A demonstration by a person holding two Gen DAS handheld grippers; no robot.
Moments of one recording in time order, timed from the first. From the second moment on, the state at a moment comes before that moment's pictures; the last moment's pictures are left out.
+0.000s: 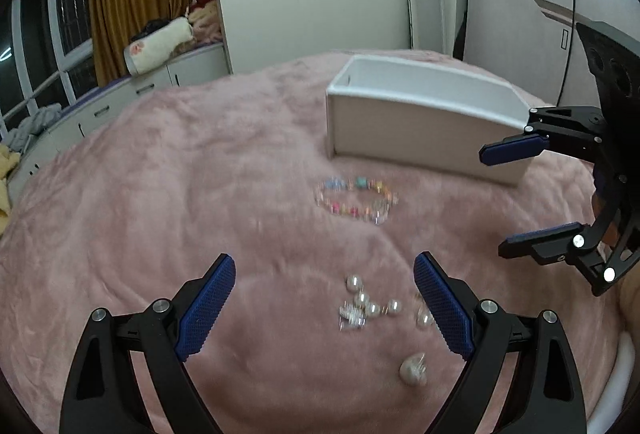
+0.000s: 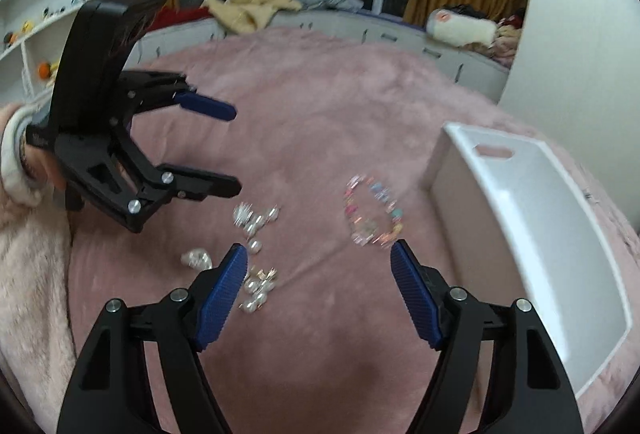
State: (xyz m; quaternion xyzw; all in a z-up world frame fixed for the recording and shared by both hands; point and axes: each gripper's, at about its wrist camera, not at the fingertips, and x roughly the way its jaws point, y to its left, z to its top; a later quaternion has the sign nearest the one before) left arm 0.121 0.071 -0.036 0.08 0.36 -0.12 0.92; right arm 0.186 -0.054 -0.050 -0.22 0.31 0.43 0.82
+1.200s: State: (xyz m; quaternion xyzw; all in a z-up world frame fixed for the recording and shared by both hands) left arm 0.135 0.072 -0.085 0.10 0.44 -0.18 0.87; right arm 0.196 -0.029 -0.127 -0.26 0.42 0.46 0.74
